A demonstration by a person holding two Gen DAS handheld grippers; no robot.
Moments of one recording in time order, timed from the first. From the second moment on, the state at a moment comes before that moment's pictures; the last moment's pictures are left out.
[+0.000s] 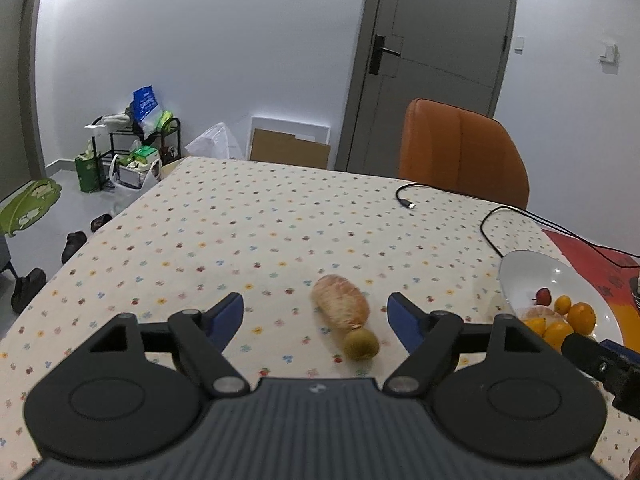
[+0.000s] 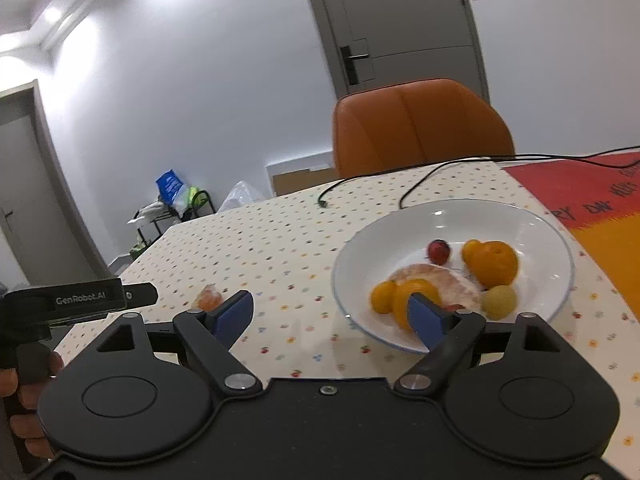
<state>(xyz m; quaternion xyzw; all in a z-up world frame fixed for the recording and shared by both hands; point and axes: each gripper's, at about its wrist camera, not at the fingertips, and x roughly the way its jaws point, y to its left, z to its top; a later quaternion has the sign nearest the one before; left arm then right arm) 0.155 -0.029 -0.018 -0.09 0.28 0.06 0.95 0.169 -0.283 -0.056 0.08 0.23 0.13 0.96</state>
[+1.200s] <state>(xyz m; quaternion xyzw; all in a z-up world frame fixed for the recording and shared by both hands) 0.168 0.030 -0.042 -0.12 0.32 0.08 0.94 0.221 -0.184 -0.077 0.03 0.31 0.25 0.92</state>
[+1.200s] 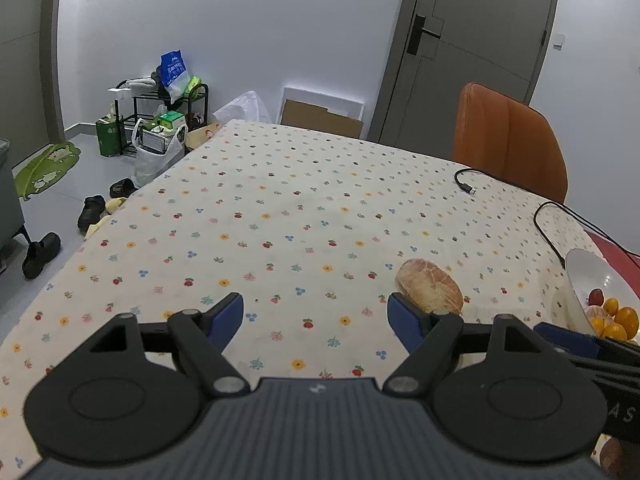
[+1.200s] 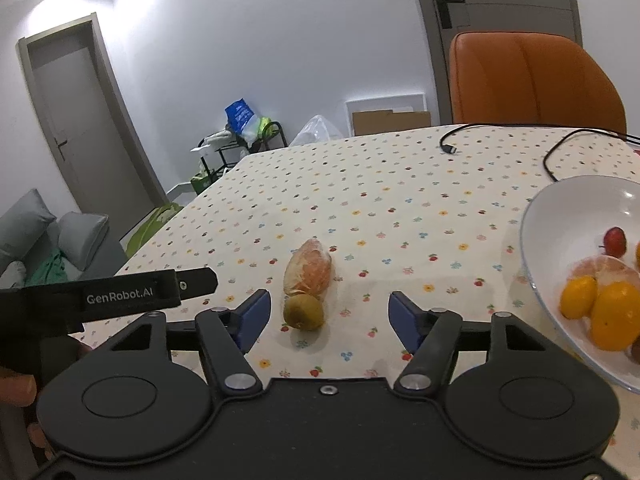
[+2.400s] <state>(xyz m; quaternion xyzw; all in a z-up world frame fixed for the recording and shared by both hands) 0.204 -0.005 -0.049 -0.09 0.34 0.06 0.93 0.251 -0.217 -0.088 0.09 0.32 0.21 0.92</state>
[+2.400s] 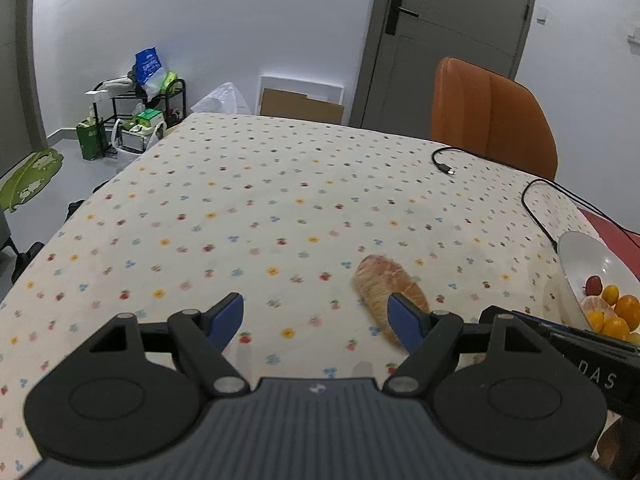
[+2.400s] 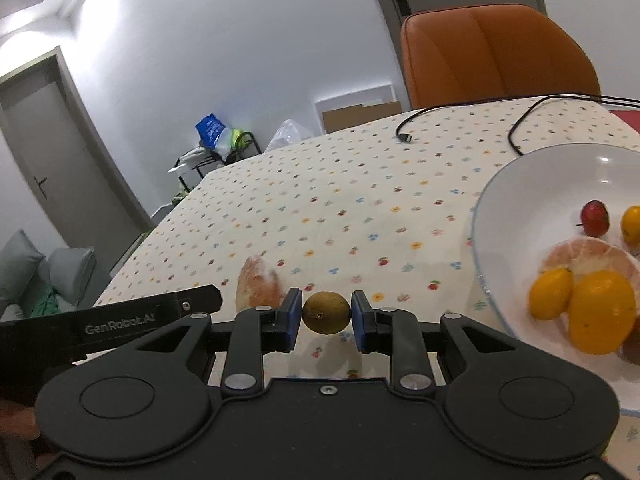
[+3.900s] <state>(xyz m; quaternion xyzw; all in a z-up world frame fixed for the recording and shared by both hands) 0.213 -0.030 -0.047 -0.07 0.33 0.05 0.94 0.245 -0.230 -0.074 0.10 0.29 0.20 0.93</state>
